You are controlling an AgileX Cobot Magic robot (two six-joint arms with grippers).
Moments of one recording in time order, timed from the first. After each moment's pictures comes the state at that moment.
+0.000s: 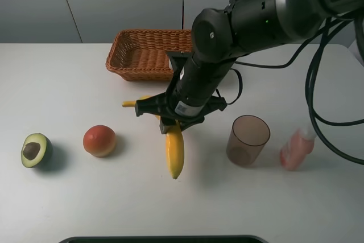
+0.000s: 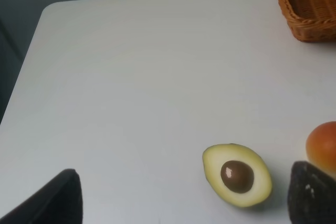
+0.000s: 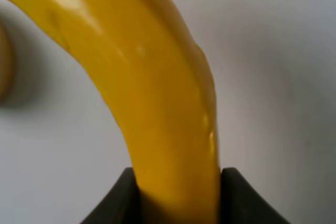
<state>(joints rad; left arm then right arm) -0.21 0.00 -0.51 0.10 1.08 -0.05 0.79 1.87 -1.09 0.25 0.62 0.32</state>
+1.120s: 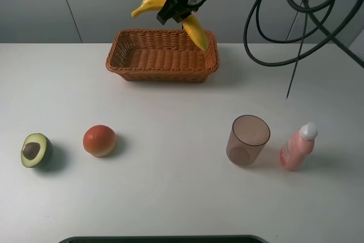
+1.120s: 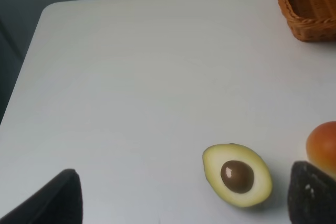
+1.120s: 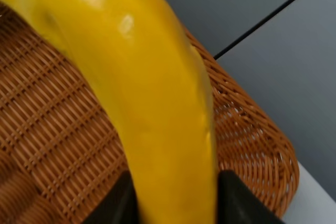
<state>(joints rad) -0.21 0.00 -0.51 0.10 1.08 -0.05 0.59 2.20 -1.91 -0.26 0.78 -0.15</state>
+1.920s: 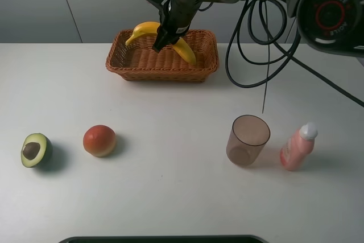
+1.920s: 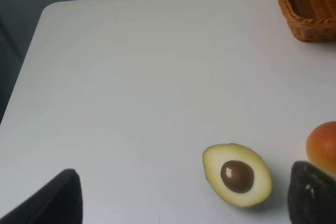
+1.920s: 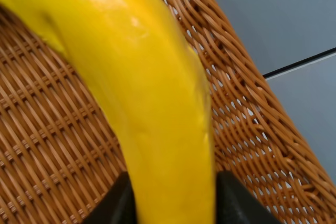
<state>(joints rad) -0.21 0.00 -0.51 0.10 1.08 -0.05 0.59 2.38 -1.96 -0.25 0.62 -0.29</state>
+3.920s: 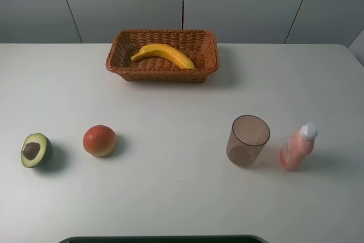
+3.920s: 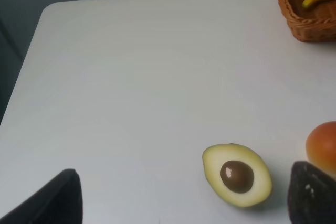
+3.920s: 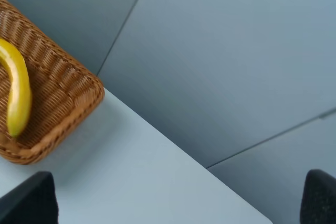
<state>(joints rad) -0.21 0.00 -0.51 0.10 1.08 -0.05 0.34 1.40 -1.85 -0.14 1.22 -0.42</state>
